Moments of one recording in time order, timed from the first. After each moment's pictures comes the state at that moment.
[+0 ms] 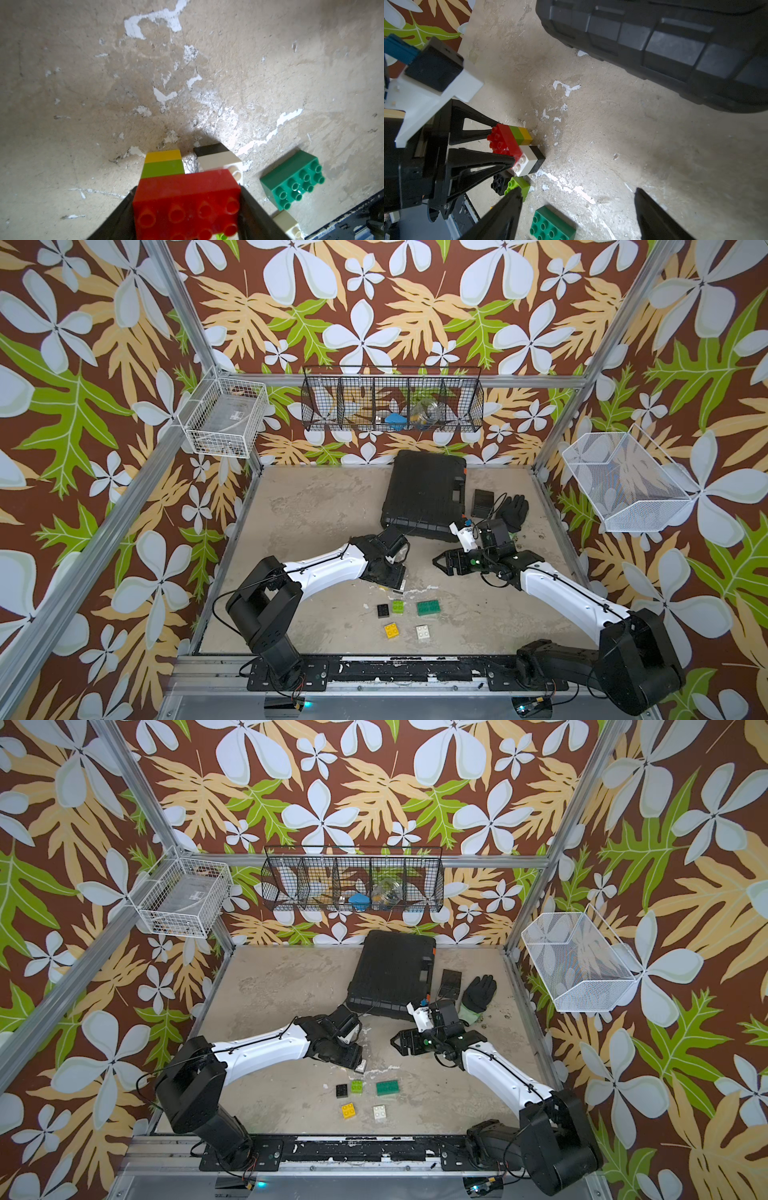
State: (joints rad) left arm -0.80 1.69 1.05 -0.63 0.04 -0.49; right arm 0.35 1.26 0.70 -0.30 -0.45 0.24
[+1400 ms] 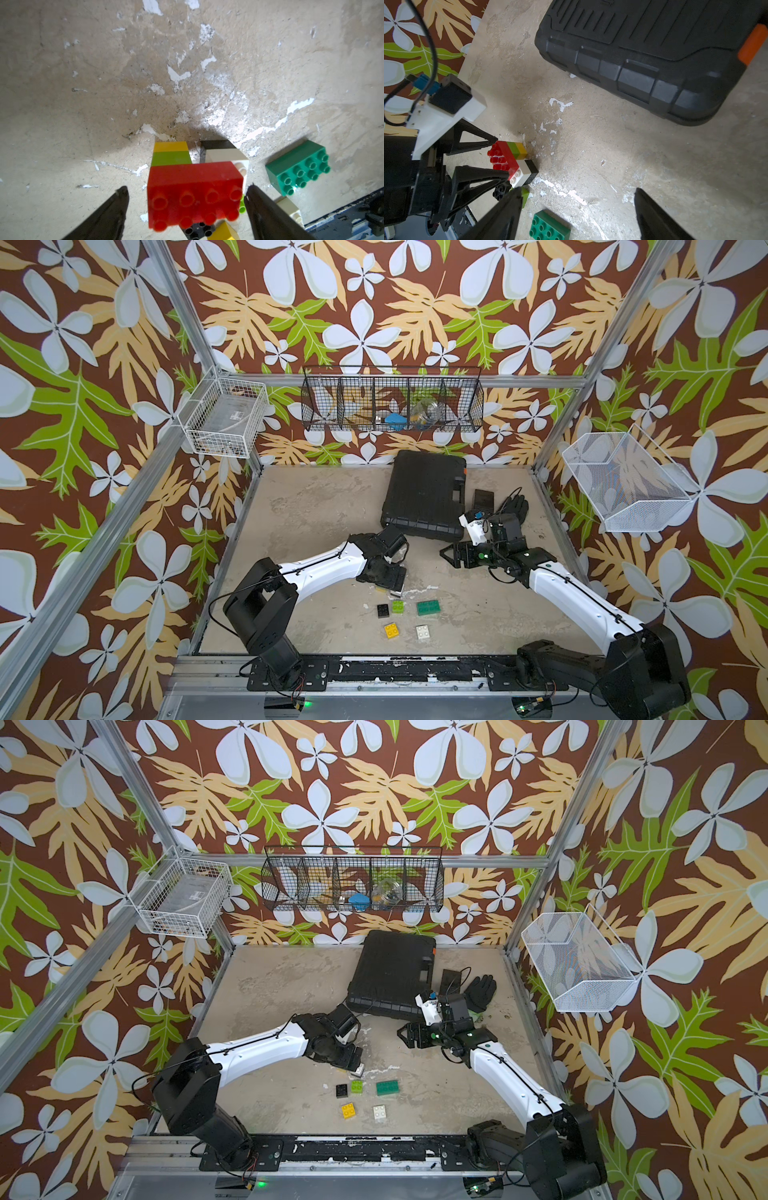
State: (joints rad) left arm -0.80 1.63 1.10 -0.75 0.04 -0.52; right arm 0.29 1.20 0.74 -0.36 -0.45 0.21
